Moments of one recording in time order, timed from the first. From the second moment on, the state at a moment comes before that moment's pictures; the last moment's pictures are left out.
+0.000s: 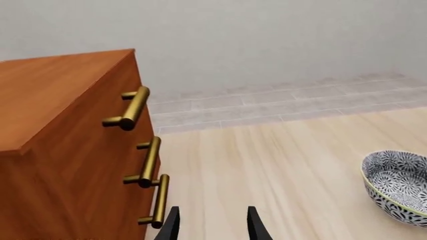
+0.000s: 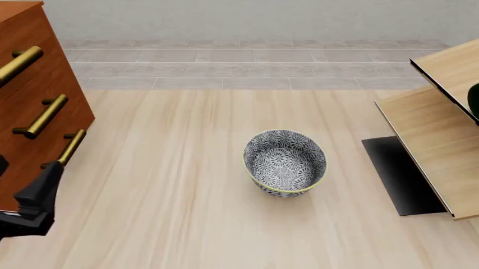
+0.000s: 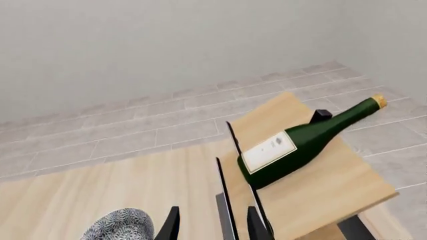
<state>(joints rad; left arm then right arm) -0.07 0.27 -0.01 -0.20 0.08 -0.14 0.24 -0.55 0.43 0.14</state>
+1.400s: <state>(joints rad) -0.02 0.03 -0.20 0.16 0.10 -0.10 0.07 -0.57 0.58 0.09</state>
